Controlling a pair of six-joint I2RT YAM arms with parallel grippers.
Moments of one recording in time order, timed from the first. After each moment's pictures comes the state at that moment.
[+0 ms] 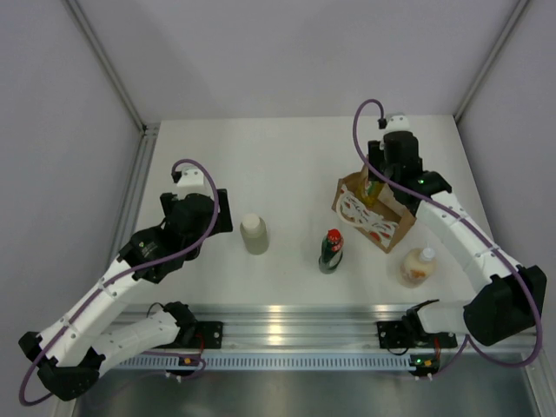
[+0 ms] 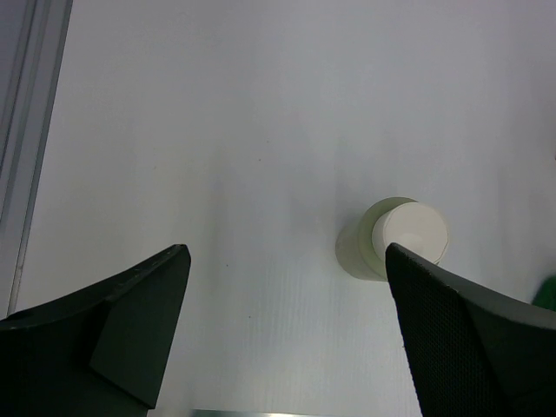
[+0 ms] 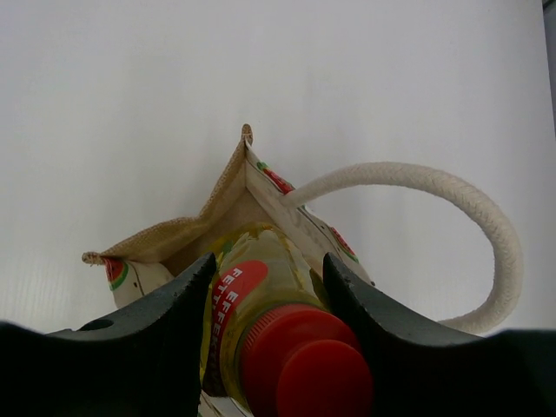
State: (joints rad) left arm -0.75 0.86 1.05 -0.82 -0.67 -0.48; right arm 0.36 1.30 1.18 -0.41 0.34 0.08
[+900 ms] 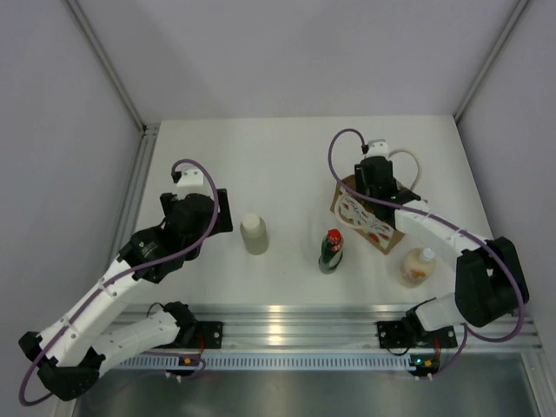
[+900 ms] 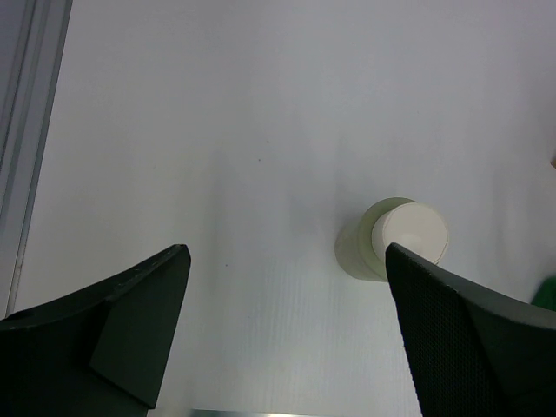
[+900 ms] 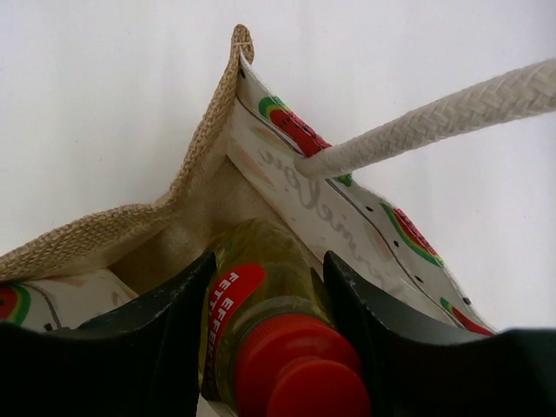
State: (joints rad) left arm -0.75 0.86 1.05 -0.82 -0.67 -0.49; right arm 0.43 1.42 0.93 -0.14 0.47 0.08
